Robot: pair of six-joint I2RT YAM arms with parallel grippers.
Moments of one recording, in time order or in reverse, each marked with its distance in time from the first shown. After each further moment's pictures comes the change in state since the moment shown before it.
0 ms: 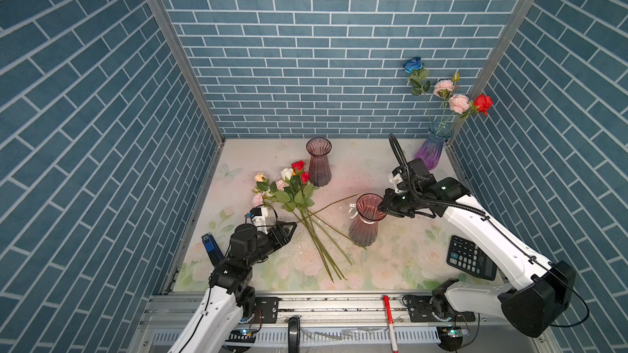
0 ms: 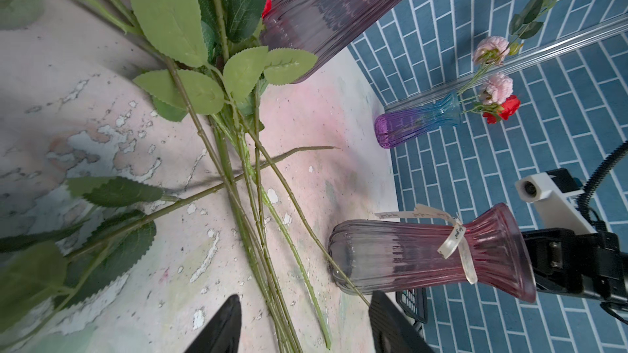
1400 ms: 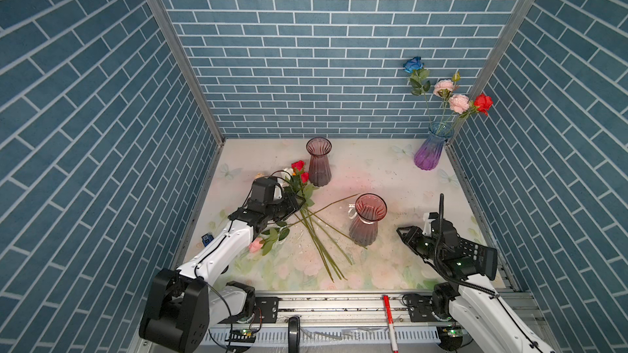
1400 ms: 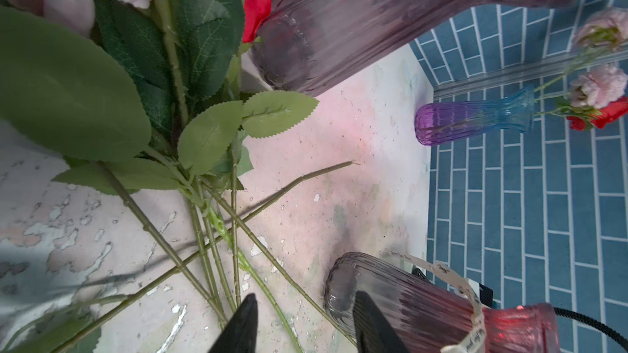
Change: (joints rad) left arm 0.000 0.709 0.497 -0.070 0.009 0.083; right arm -0.298 -0.623 -1.009 0.735 -0.035 0.275
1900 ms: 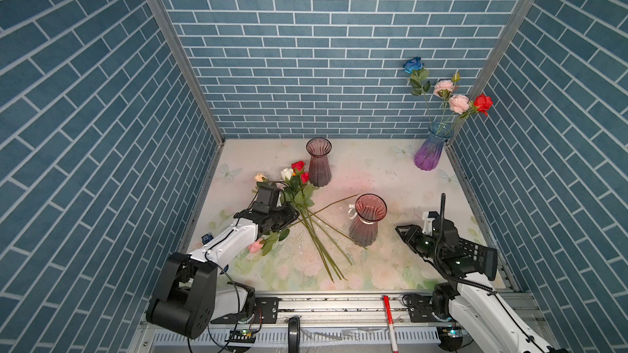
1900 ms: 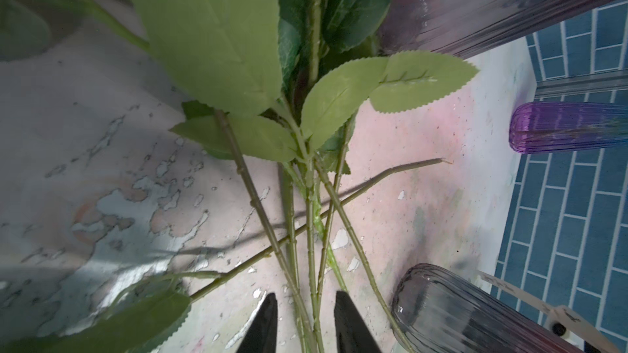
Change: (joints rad) left arm -0.006 0.080 -0.056 -0.058 -0.101 0.009; right arm -0.032 0.002 -0.014 0.063 -0.056 0.010
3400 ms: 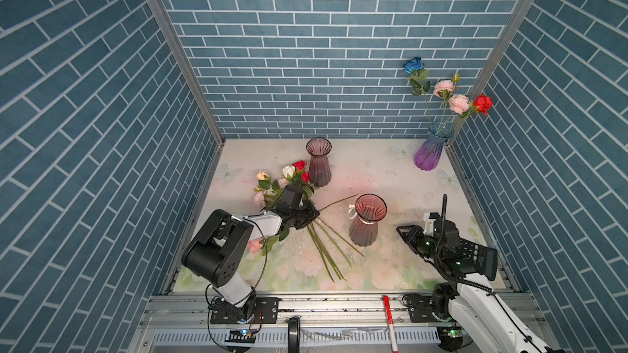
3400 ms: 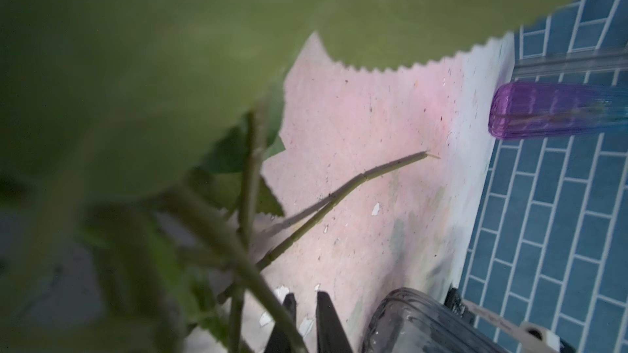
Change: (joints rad) left arm -0.172 0.342 0.048 0.402 0.032 -0.206; right arm -0.030 -0.001 -0.015 0.012 -0.023 0.008
